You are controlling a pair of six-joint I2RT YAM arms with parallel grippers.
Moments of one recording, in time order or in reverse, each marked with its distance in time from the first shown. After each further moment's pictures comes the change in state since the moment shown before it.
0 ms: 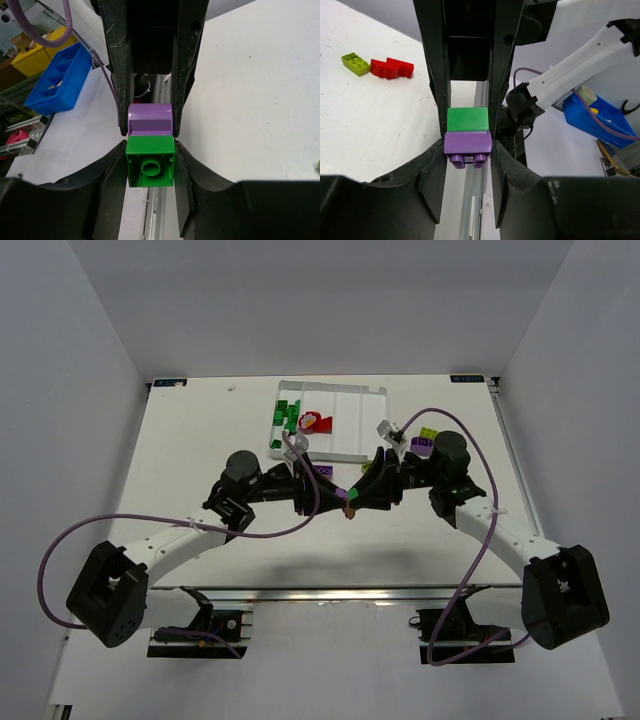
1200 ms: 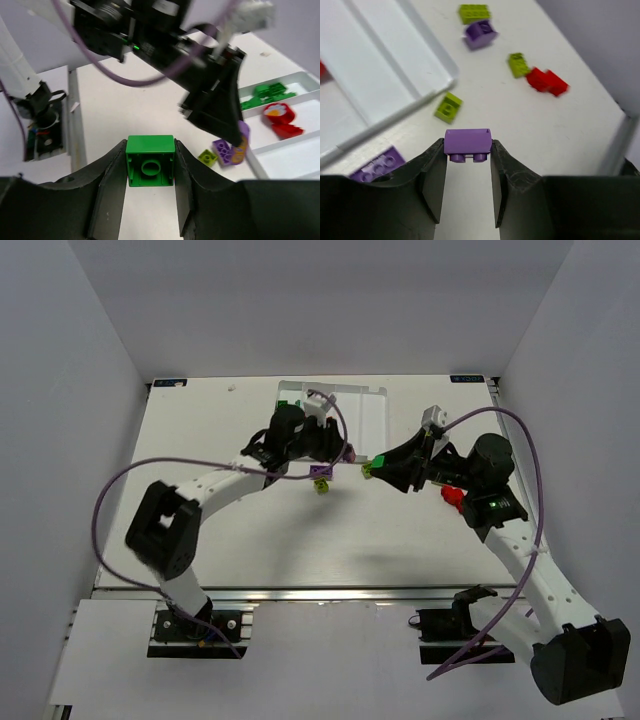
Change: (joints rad) left arm 0.031 0.358 0.408 -0.438 -0.491 0.211; right arm -0.117 -0.270 0.062 -0.299 0.287 -0.286
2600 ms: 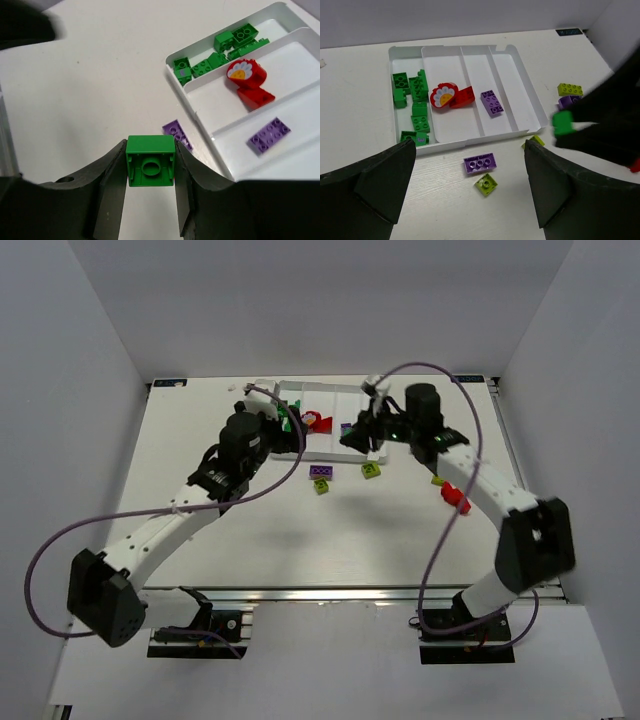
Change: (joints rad) left arm 0.019 -0.304 -0.028 -0.161 -0.567 0.090; right arm 0.108 0.489 0.340 -0.206 0.303 -0.206
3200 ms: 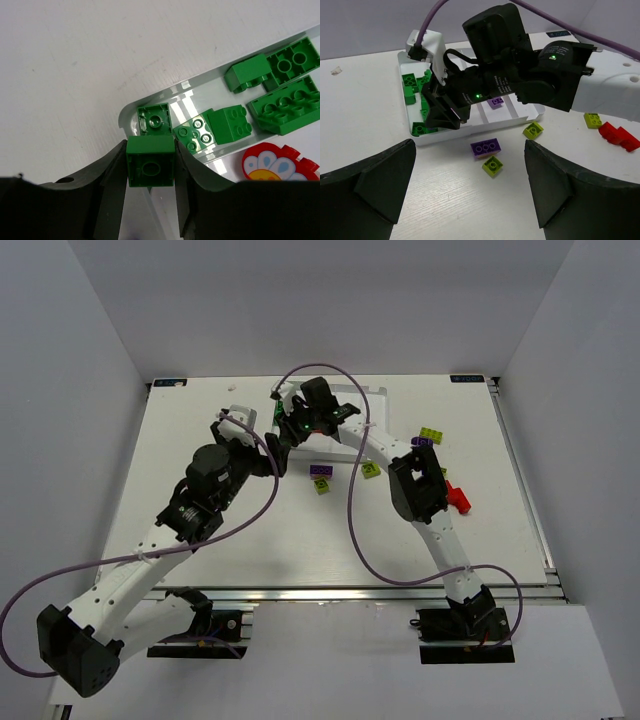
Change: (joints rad) left arm -0.001 -0.359 -0.222 -0.014 0.017 0.063; right arm 0.249 0.986 1.052 -0.359 0.258 -0.176
